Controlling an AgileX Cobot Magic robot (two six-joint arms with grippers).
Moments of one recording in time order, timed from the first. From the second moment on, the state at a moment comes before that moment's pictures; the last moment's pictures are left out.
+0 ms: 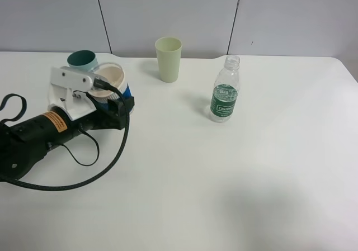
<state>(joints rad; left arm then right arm) -0.48 1.81 -0.31 0.00 -1.19 -0.17 -0.03 0.00 -0.50 0.07 1.06 -0.09</state>
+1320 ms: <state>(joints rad) -0.48 1.60 -0.46 -0.60 -0.68 0.21 -0.03 0.00 -0.50 0.07 1.06 -0.09</state>
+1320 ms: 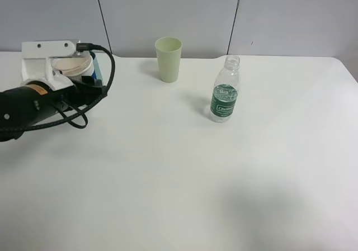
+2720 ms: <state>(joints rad) -0.59 1.76 -1.04 -1.45 -0.58 1.41 -0.03 0.00 -0.50 0.07 1.06 -0.09</state>
